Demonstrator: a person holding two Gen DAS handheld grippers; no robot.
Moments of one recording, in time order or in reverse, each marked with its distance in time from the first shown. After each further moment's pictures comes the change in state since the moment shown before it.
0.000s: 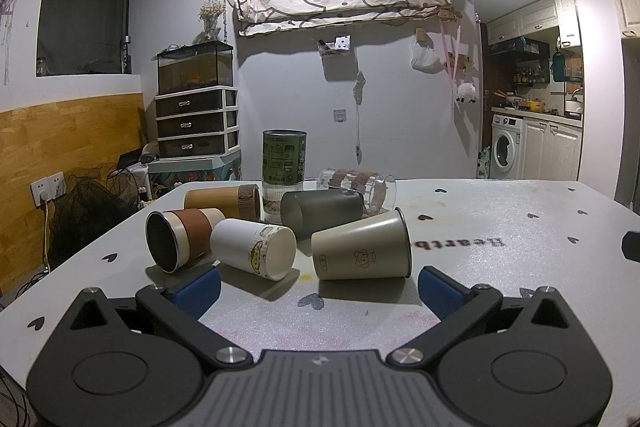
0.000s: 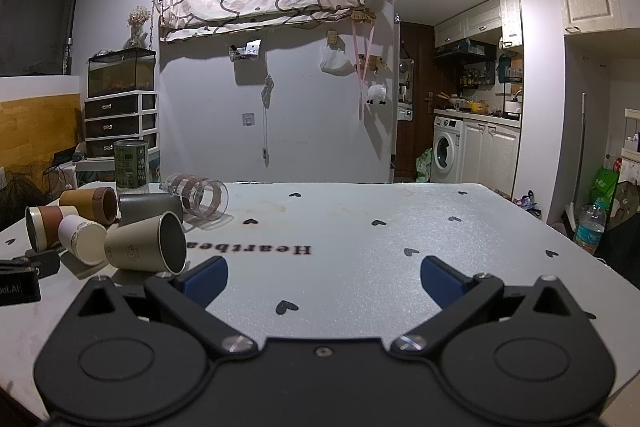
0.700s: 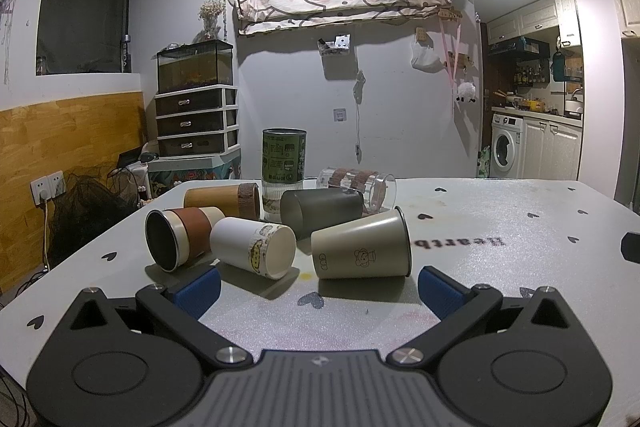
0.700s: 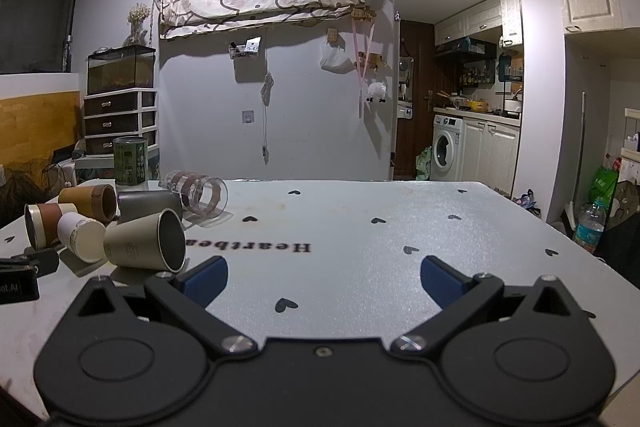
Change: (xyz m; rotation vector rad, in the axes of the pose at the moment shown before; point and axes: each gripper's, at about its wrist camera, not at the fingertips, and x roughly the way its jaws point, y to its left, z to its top) left arm 0.000 0.000 0.000 -0.001 0.002 0.000; right arm 0.003 -0.003 -0.002 0.000 0.003 0.000
